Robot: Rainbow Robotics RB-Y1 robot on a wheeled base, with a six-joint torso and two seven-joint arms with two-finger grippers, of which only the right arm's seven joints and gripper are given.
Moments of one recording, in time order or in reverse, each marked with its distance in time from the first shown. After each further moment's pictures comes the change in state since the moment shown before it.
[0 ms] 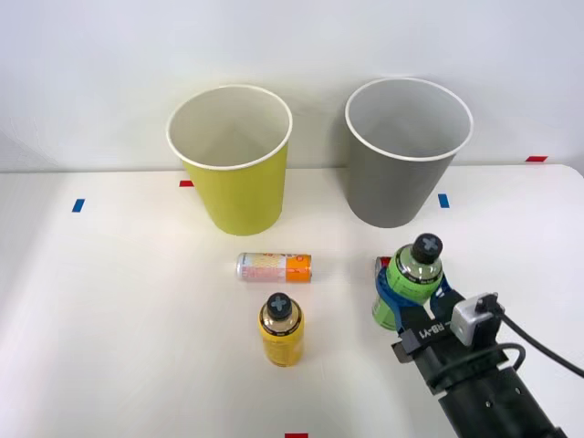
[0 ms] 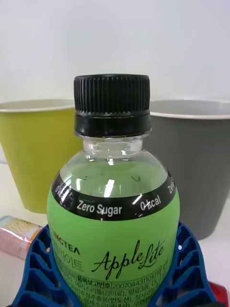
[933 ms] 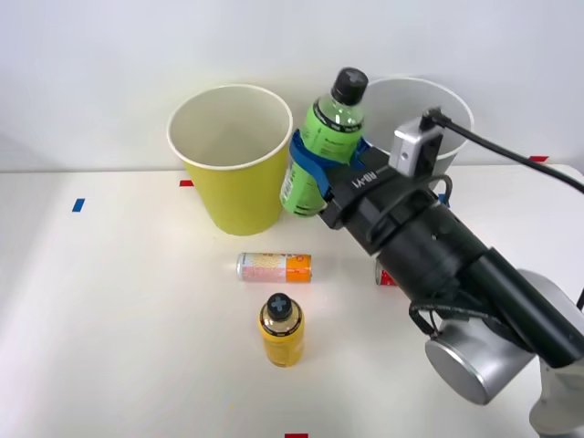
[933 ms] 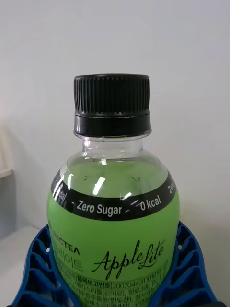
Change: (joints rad) arm -0.607 -0.025 0.059 -0.050 -0.066 0.353 -0.331
